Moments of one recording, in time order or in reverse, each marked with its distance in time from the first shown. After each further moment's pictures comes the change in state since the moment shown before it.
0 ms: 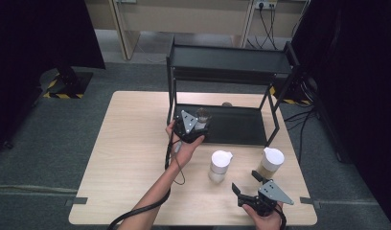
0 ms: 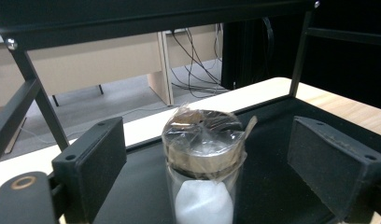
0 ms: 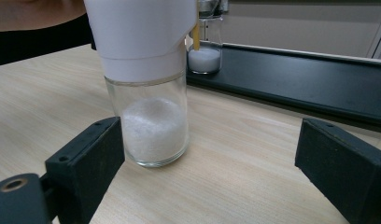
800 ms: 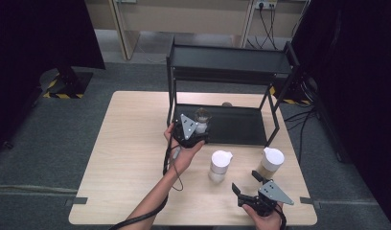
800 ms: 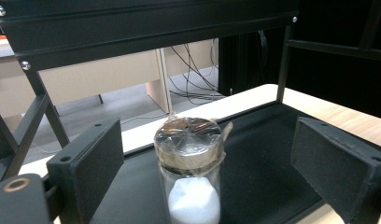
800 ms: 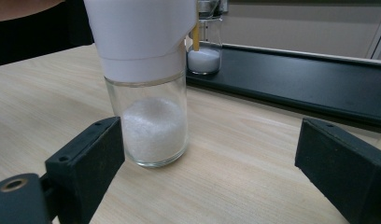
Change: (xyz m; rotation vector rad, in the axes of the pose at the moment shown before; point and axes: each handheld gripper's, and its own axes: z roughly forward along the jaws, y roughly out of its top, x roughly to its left) left arm -0.009 0.007 -0.026 -0.031 -0.010 0.019; right arm 0.000 0.000 0.000 -0.002 -0.002 0.000
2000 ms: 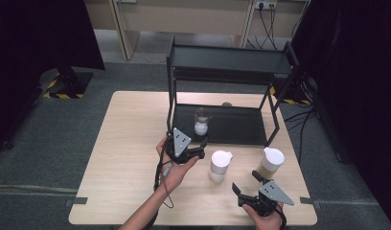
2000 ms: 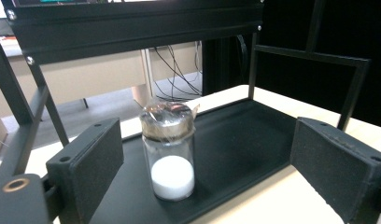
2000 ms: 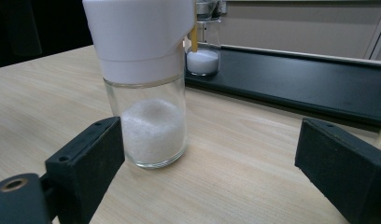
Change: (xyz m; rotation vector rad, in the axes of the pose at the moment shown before) left arm -0.007 -0.011 -0.053 -0.029 -0.066 -0.017; right arm 0.000 0.000 0.000 -0.005 -0.004 0.003
